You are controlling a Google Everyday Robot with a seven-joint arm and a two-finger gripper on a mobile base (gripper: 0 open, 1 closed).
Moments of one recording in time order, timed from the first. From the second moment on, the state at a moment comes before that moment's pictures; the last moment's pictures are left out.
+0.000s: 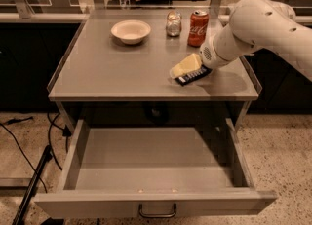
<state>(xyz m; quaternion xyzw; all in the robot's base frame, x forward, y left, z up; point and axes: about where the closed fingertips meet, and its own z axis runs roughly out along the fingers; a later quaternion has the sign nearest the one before) 0.674 -0.142 0.826 -0.22 0.92 0.11 0.30</state>
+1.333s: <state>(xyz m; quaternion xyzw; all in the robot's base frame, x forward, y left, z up) 0.655 -0.125 0.830 -0.26 0.90 0.09 0.33</state>
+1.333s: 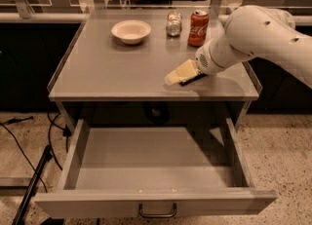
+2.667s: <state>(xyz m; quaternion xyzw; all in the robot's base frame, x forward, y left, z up) 0.679 -0.130 0.813 -0.24 0.91 0.07 0.34</state>
